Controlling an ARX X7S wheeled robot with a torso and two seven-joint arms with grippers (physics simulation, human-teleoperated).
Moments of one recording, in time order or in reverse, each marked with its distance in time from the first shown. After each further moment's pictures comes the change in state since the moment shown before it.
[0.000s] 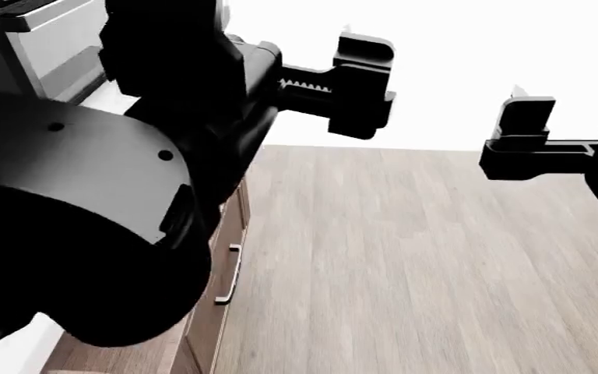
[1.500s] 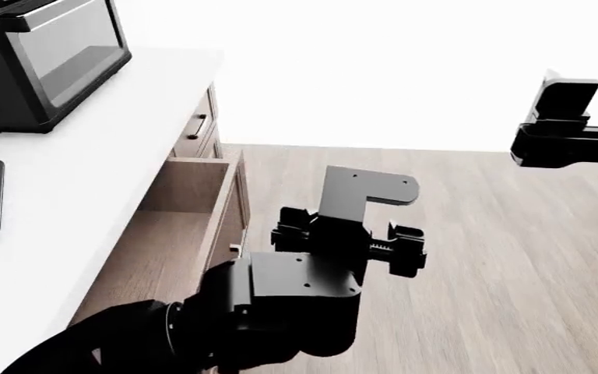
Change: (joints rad) left arm 0.510 0.302 0.346 -0.500 0.444 0.260 0.322; right arm 0.003 0.059 0.051 0.003 0.017 -0.002 -0.027
